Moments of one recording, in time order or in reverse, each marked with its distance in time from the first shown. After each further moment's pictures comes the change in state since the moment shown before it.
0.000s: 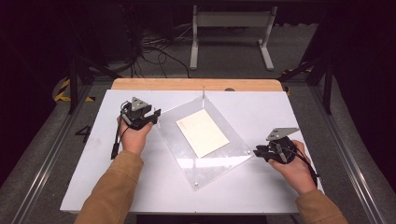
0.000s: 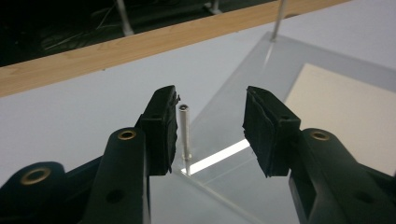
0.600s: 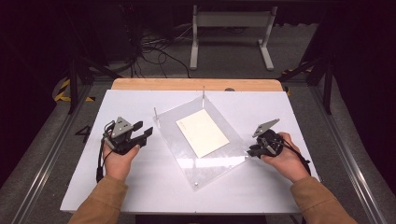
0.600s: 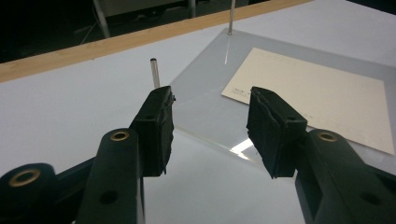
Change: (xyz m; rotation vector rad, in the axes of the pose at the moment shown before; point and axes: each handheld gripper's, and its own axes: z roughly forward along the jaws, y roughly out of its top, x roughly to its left) left arm -0.011 -0.043 -0.069 -0.063 -0.053 0.037; right arm -0.003 0.026 0.028 0.190 0.066 -0.094
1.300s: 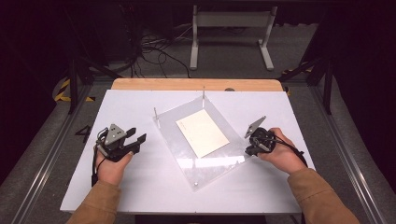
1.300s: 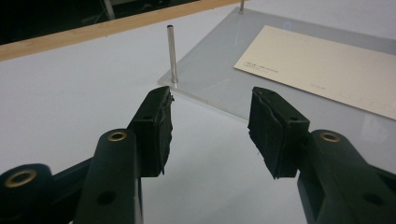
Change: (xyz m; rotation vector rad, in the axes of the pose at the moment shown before) left arm 0.008 -0.017 -0.010 0.041 0.020 -0.004; right arm 0.000 0.021 0.010 0.145 0.019 -0.137
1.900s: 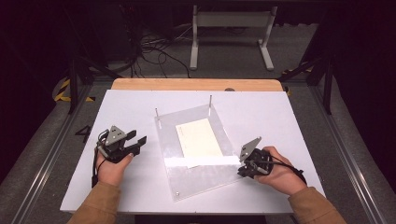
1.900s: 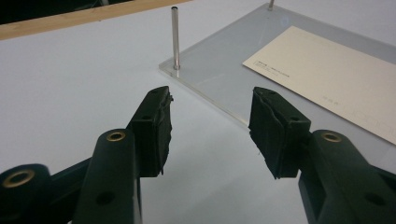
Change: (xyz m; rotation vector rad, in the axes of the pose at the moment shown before) left arm 0.001 -0.007 0.003 0.024 -0.015 -0.023; right arm 0.070 -0.010 -0.003 -0.070 0.118 -0.124
